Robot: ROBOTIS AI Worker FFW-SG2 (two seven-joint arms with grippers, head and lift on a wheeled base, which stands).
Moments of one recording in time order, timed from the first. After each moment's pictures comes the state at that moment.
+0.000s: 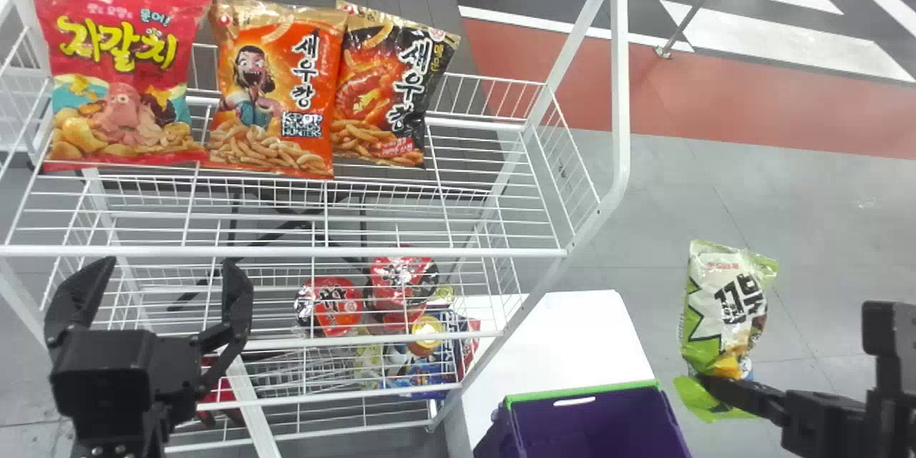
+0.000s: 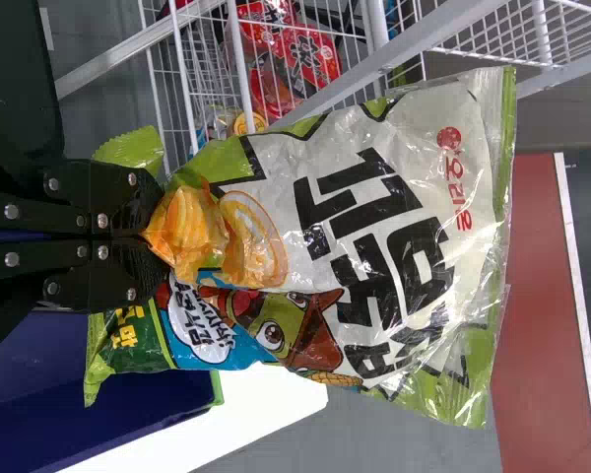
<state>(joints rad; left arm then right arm) 0.48 0.13 -0.39 -1.90 -0.08 0.01 0.39 0.49 -0.11 -0.76 -2.32 0.29 1.26 0.96</state>
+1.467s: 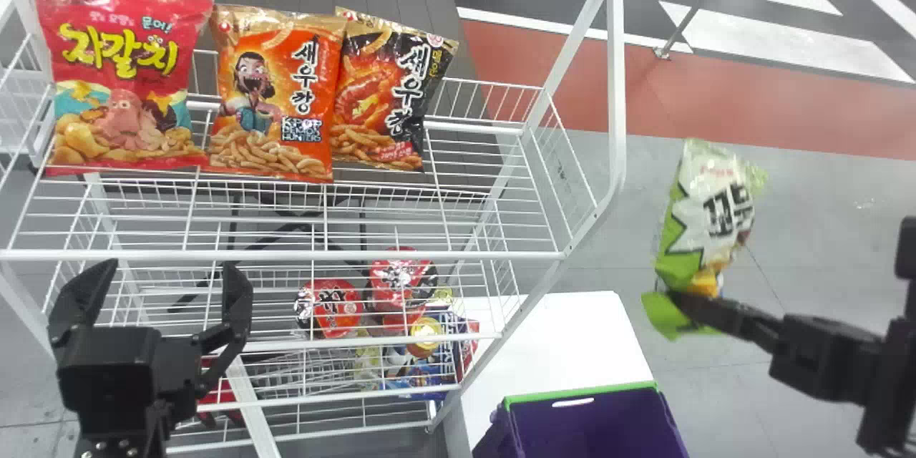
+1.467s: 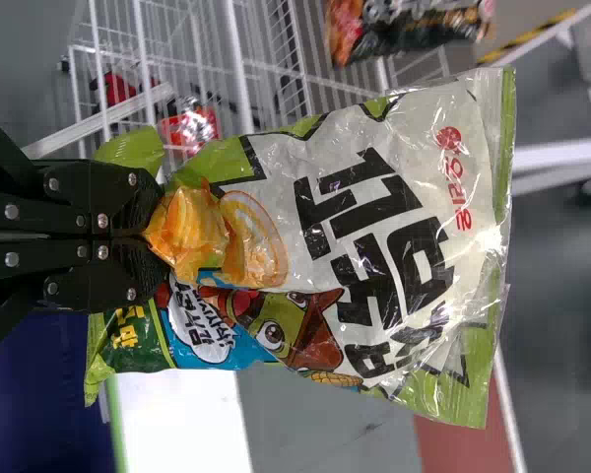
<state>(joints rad) 0.46 0.13 -0.38 -1.87 -0.08 0.01 0.39 0.38 -0.11 -0.65 -2.69 0.31 1.57 1.05</state>
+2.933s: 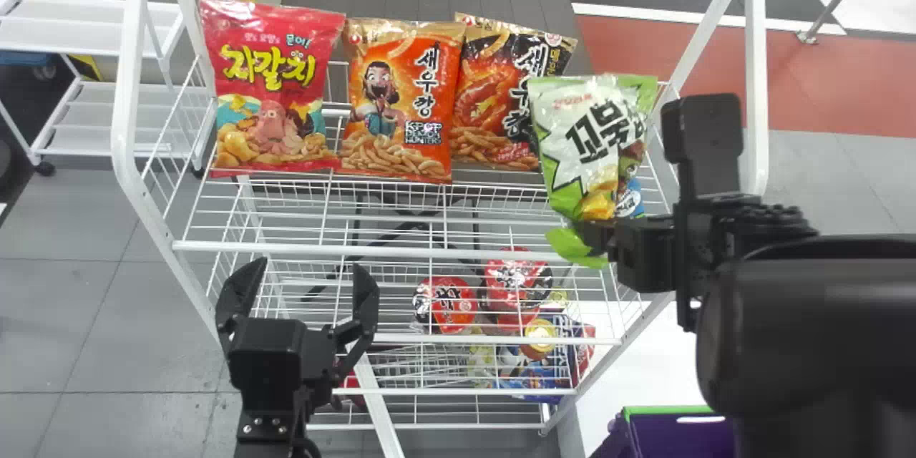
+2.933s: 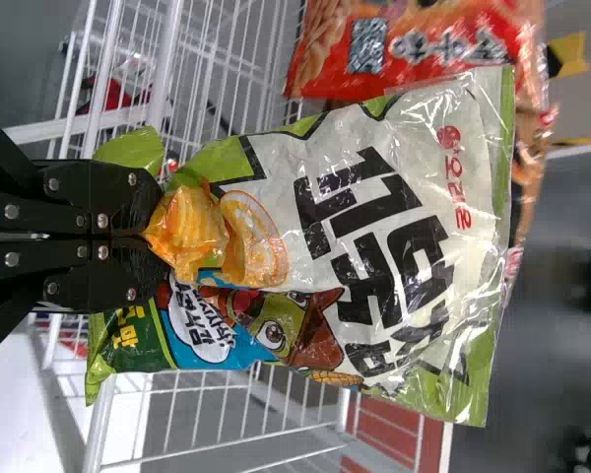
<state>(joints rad) 0.46 0.13 -0.38 -1.84 -0.07 -0.01 0.39 0.08 0.00 0.16 -2.39 0.54 1.57 0.47</state>
